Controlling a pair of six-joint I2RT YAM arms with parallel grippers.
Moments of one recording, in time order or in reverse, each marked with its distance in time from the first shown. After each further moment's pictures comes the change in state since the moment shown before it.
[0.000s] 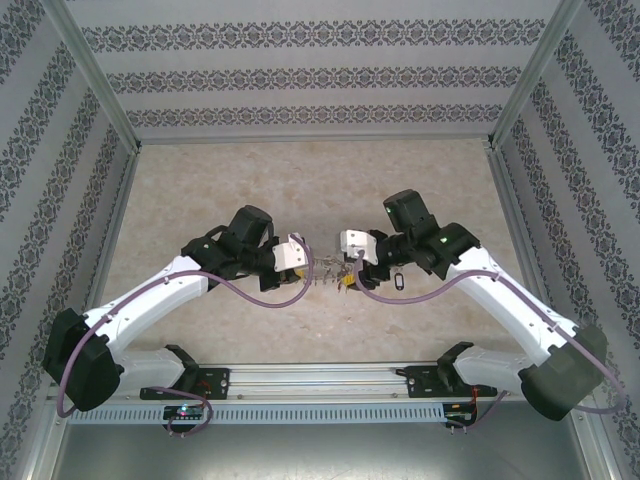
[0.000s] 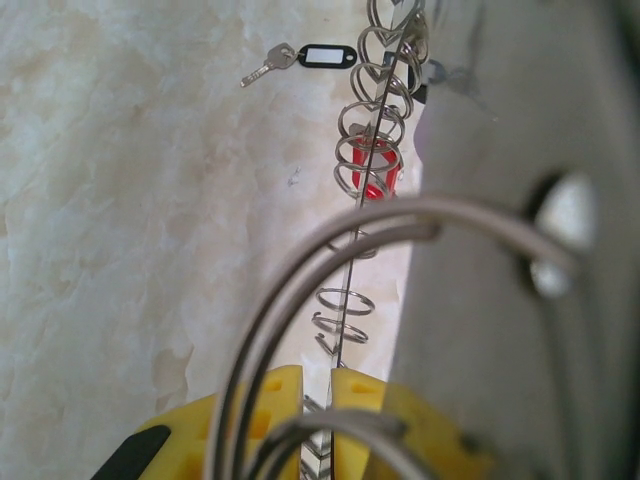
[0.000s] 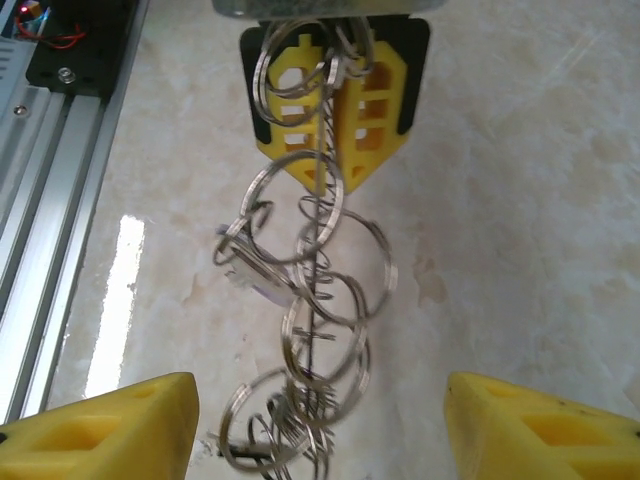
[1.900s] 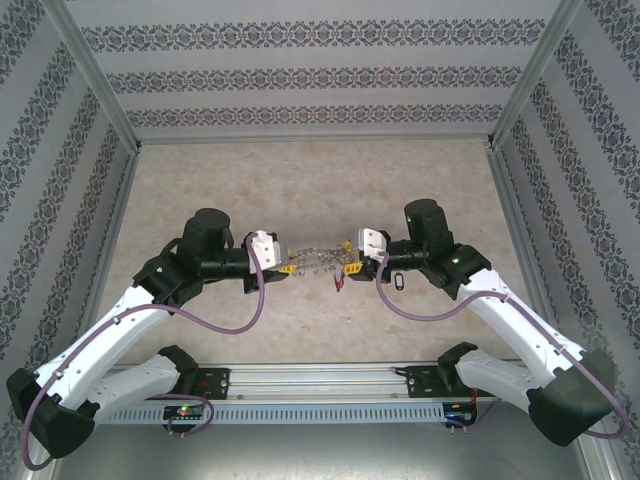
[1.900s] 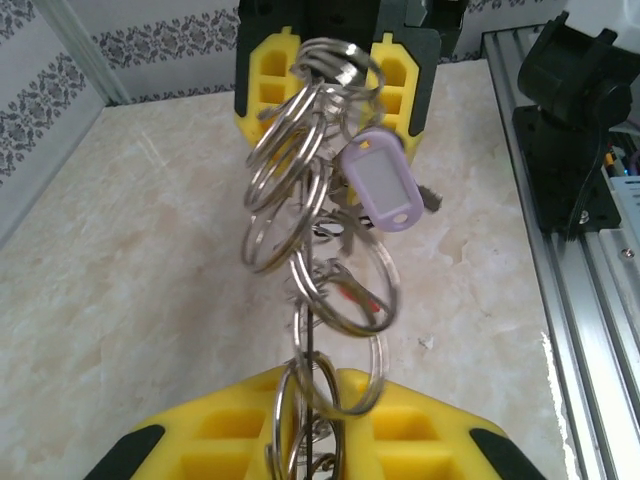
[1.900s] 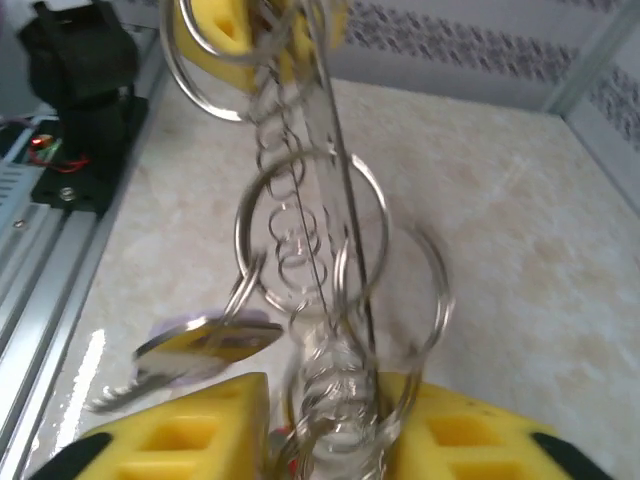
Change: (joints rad) left arm 0.044 -0.298 -0.026 0.060 0.154 -0.067; right arm -0.094 -0.145 -0.220 0.361 -0.191 0.140
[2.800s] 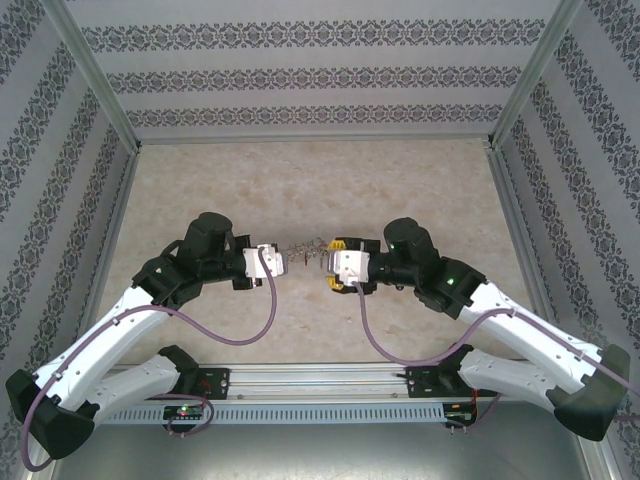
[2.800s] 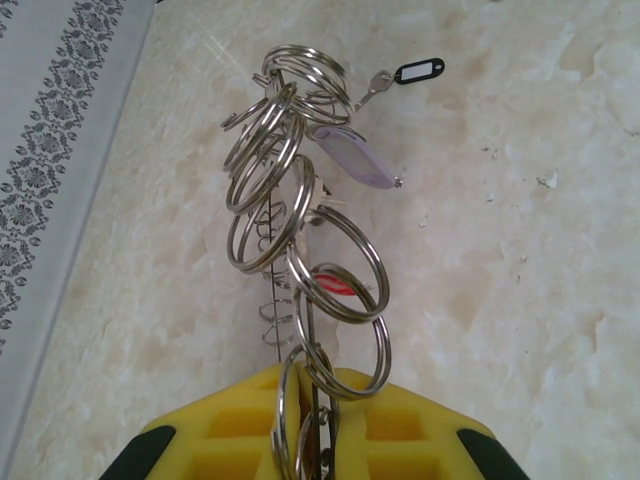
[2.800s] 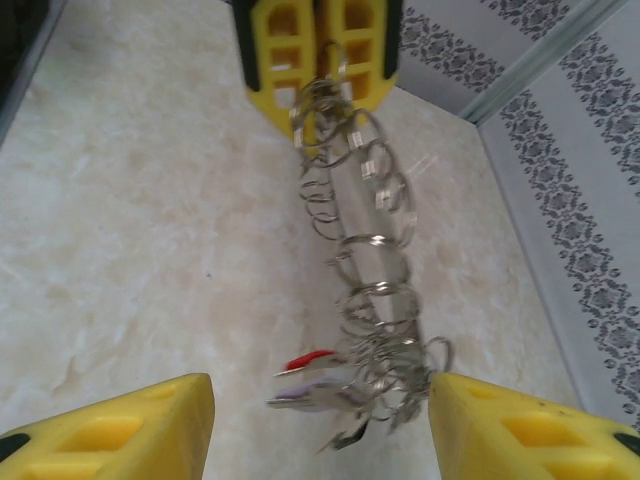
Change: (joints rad) left arm -0.001 -0.010 -0.013 -0.114 -0.284 0.295; right arm 0.314 -0.056 0.033 0.047 0.484 -0.062
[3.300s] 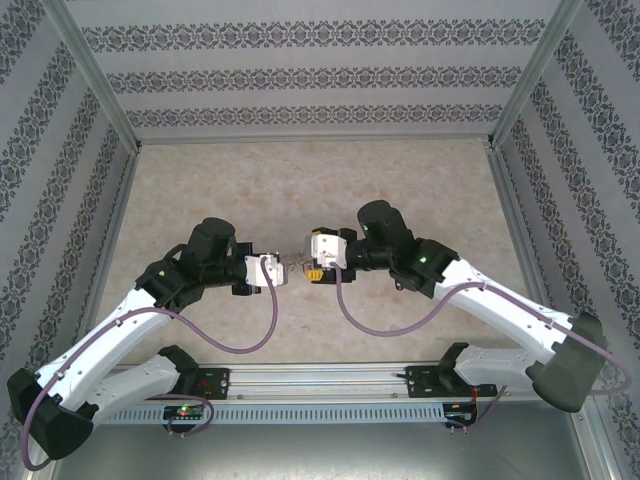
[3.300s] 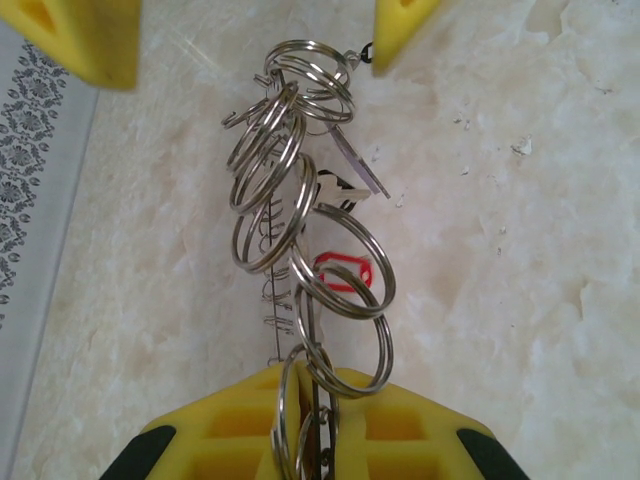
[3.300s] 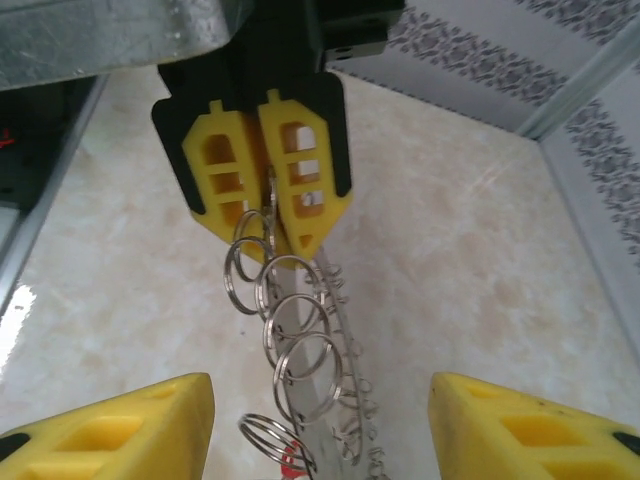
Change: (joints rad) left arm -0.011 -0.006 -0.042 -0.005 0.008 0.082; right arm 0.020 0.216 0.148 -0.006 -0.124 0.084
